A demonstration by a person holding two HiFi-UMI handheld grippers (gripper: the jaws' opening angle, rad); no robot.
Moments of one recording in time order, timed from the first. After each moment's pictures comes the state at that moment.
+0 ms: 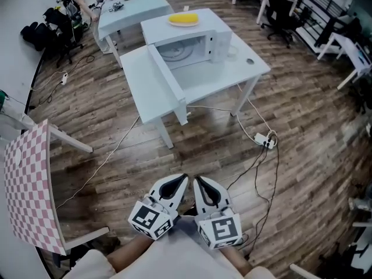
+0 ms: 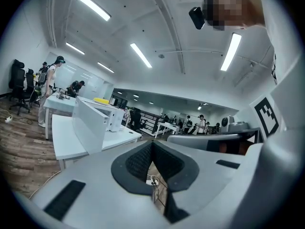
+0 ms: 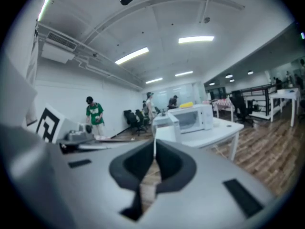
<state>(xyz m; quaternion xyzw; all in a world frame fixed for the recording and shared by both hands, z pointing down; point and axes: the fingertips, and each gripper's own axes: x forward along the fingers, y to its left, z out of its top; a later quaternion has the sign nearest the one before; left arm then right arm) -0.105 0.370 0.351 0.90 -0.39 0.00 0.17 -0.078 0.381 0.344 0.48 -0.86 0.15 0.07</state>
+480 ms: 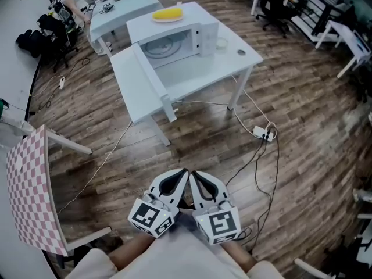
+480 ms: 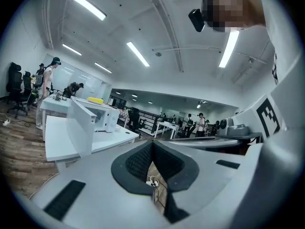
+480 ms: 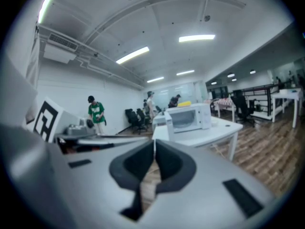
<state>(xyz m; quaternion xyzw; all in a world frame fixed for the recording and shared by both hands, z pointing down) -0.055 0.357 0.354 0.91 -0.39 0.01 0.15 -0.041 0.368 0.355 0.47 -0.87 0.14 0.07</state>
